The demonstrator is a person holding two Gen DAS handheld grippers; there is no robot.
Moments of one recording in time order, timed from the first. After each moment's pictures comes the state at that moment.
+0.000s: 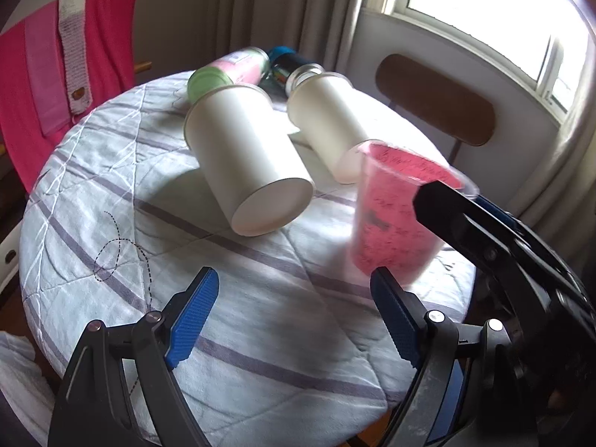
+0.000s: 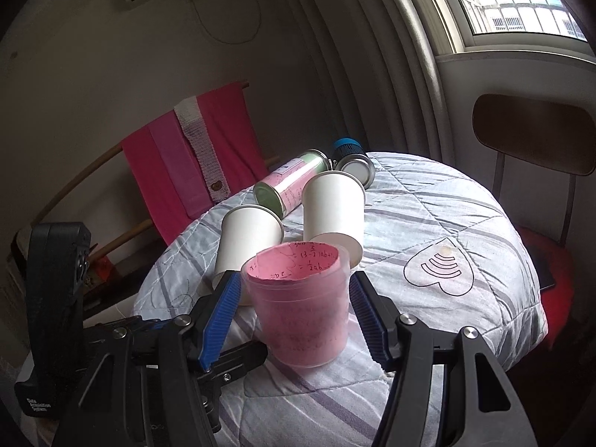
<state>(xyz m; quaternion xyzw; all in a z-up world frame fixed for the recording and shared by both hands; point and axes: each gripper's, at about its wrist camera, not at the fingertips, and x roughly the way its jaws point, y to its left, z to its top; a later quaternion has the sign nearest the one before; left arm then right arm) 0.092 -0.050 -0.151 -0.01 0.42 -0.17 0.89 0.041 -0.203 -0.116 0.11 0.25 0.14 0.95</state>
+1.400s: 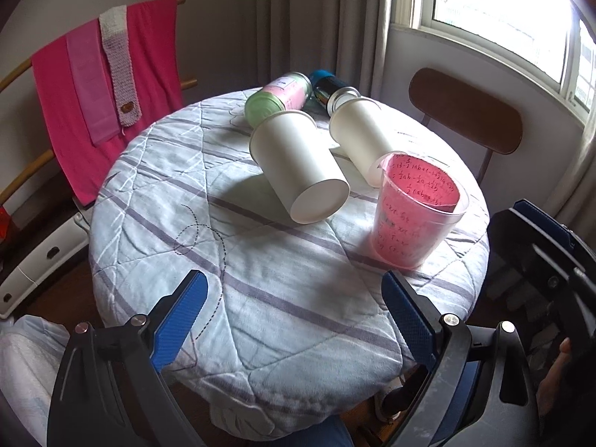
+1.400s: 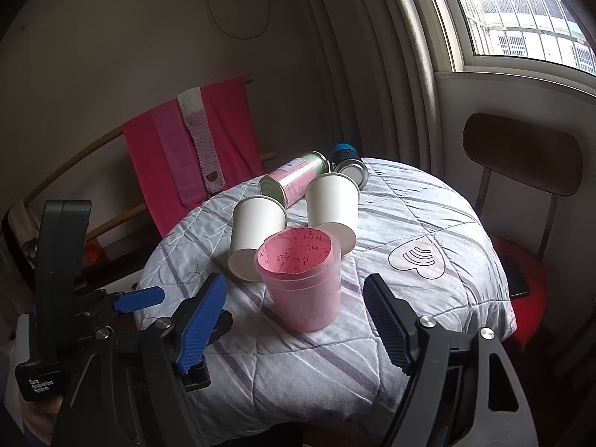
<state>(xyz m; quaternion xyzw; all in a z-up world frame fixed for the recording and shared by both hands) 0.040 -0.031 -0.117 0.02 0.38 -0.09 0.92 -0.003 -0.202 -0.085 0.09 0.25 0.13 0.95</state>
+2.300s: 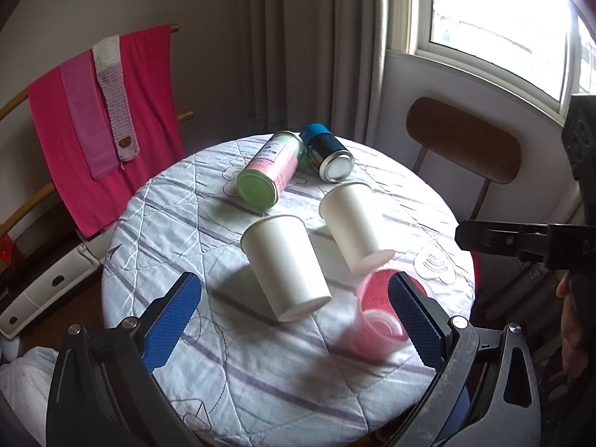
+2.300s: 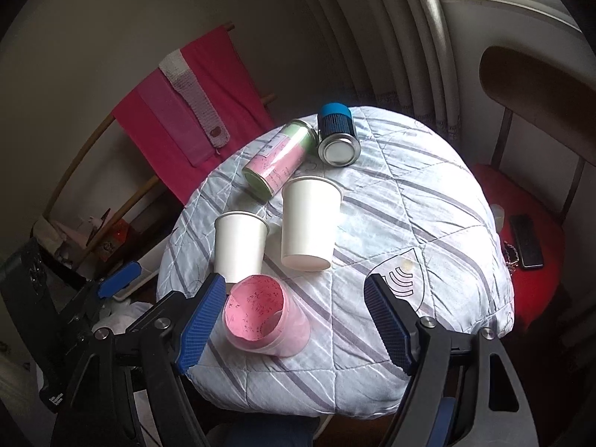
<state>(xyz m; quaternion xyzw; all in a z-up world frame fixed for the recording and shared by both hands) 0.093 -0.052 -0.049 0.03 0.36 -0.08 0.93 0.116 -0.265 -0.053 0.15 0.45 0.20 0.86</state>
